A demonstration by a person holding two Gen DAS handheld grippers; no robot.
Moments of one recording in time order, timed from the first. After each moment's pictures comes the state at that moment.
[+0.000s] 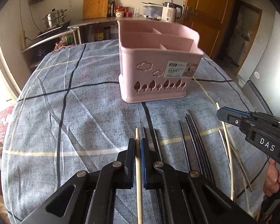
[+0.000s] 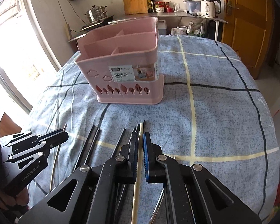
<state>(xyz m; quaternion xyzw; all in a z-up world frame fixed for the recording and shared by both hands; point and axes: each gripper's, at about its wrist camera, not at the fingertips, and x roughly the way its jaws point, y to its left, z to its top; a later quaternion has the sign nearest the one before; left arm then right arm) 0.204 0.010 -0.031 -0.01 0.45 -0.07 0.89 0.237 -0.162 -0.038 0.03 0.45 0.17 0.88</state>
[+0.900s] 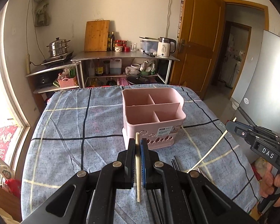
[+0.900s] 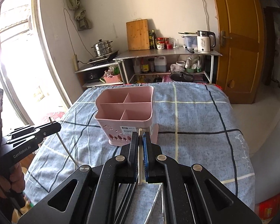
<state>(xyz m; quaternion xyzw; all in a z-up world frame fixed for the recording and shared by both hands) 0.195 0.026 0.075 -0.02 0.35 -0.08 0.93 0.217 -0.188 0.059 0.04 0.34 0.17 0.93</state>
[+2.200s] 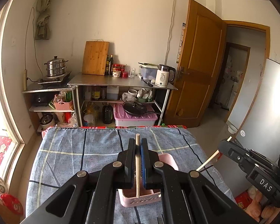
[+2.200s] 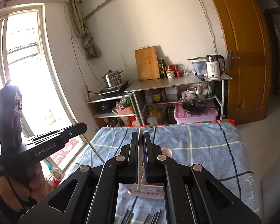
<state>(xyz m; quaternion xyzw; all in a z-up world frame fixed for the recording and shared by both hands) 0.290 0.028 0.177 -0.06 0.28 -0.09 0.96 0.279 -0.171 0.147 0.10 0.25 0.21 0.94</state>
